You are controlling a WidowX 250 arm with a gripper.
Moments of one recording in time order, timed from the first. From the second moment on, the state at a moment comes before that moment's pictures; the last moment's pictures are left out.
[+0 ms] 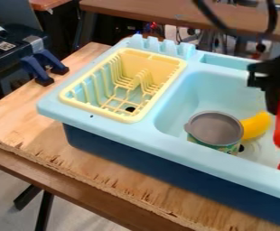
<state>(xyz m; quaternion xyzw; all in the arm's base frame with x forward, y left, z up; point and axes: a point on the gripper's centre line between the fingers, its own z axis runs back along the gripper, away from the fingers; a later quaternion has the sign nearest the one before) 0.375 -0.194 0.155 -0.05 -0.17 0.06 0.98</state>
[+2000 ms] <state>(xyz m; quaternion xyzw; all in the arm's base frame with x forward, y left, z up) 0.328 -0.194 0.230 0.00 -0.13 -0.08 0.99</state>
